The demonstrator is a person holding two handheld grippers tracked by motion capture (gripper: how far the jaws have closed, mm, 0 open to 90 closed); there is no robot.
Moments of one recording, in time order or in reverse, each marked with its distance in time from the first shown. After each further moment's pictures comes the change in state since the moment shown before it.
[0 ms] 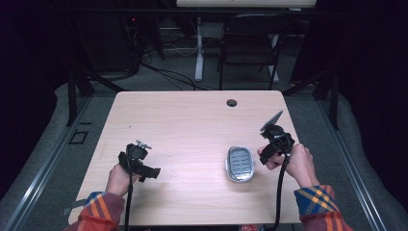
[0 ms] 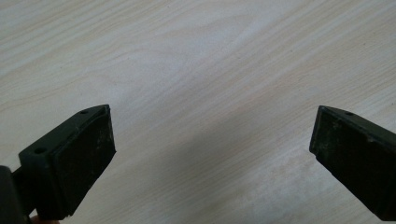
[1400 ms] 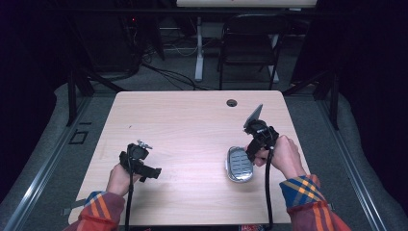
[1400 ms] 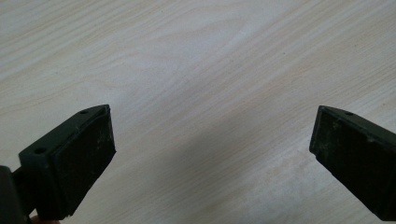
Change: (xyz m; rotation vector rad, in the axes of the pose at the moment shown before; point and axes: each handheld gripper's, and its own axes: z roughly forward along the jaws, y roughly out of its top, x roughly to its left) left arm -0.002 0.001 -0.001 -0.007 -0.008 0.011; right arm 0.042 0.031 -0.013 0.067 -0.021 -0.094
